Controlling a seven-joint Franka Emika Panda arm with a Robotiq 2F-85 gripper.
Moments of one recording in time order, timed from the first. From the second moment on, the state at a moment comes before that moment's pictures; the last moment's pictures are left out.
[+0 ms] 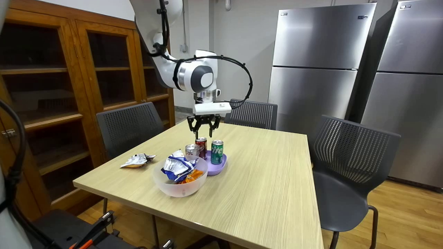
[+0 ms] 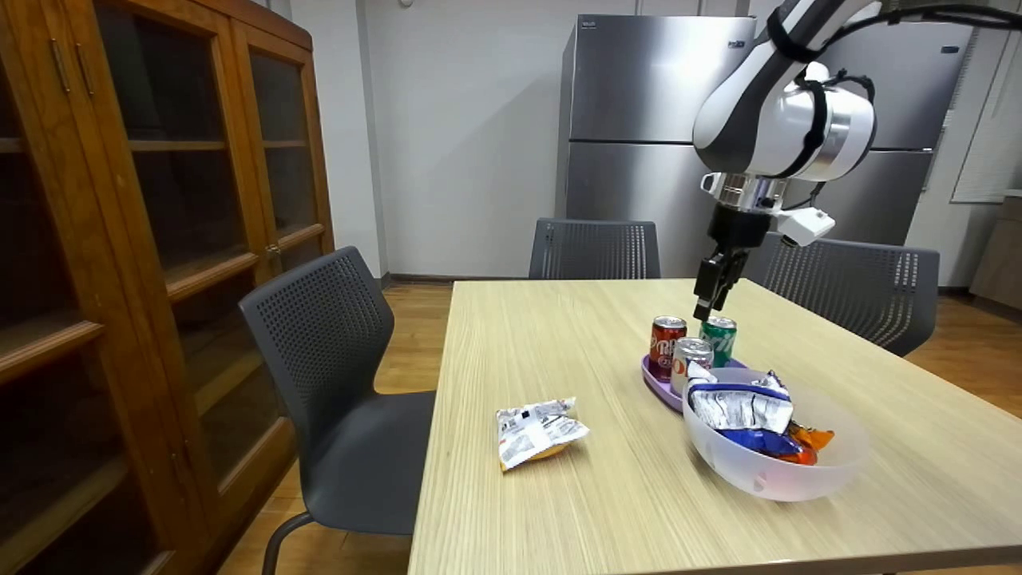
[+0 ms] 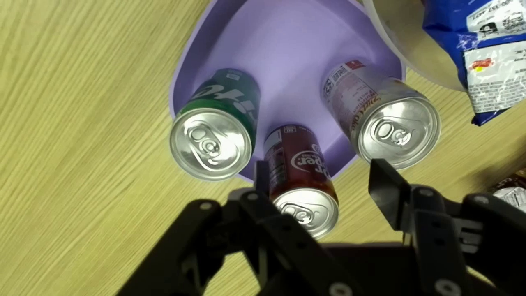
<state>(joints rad) -0.07 0.47 0.08 -1.98 0.08 2.56 -0.88</state>
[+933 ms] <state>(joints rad) -0.06 0.45 0.19 -1.97 0.03 2.56 -0.97</state>
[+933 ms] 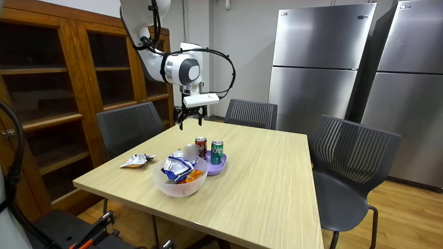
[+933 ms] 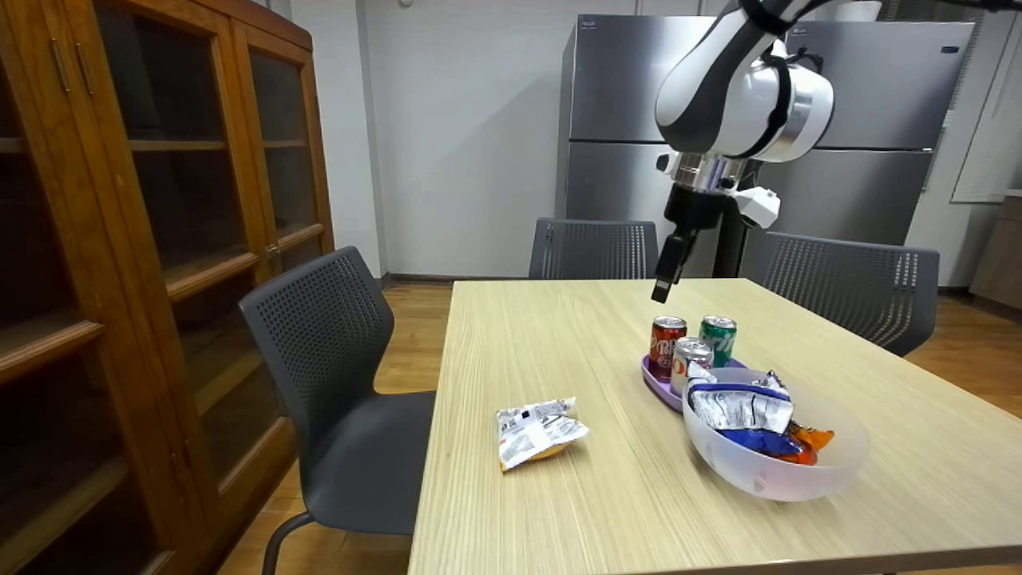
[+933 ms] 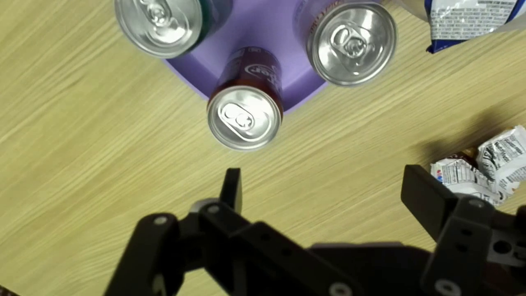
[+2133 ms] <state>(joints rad) 0.12 0.48 0.26 -1.98 -0.11 2.51 -1.12</state>
